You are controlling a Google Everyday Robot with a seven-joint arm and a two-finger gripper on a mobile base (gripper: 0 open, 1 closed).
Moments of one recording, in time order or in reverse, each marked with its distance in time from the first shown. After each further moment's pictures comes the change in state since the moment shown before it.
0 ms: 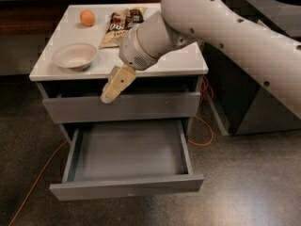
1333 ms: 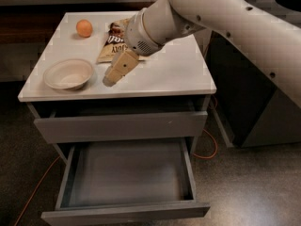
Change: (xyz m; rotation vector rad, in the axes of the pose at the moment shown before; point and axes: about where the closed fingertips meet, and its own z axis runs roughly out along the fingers) arm -0.009 -0.036 -0.023 0.093 -0.010 0.046
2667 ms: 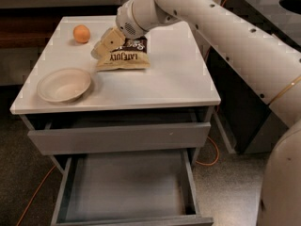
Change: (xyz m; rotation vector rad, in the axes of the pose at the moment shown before) arm -0.013 -0.096 0.053 0.114 -0.088 0.145
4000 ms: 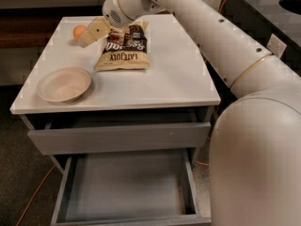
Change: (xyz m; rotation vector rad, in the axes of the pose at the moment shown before) arm -0.027 -0.019 0.038 -0.063 -0.002 0.090
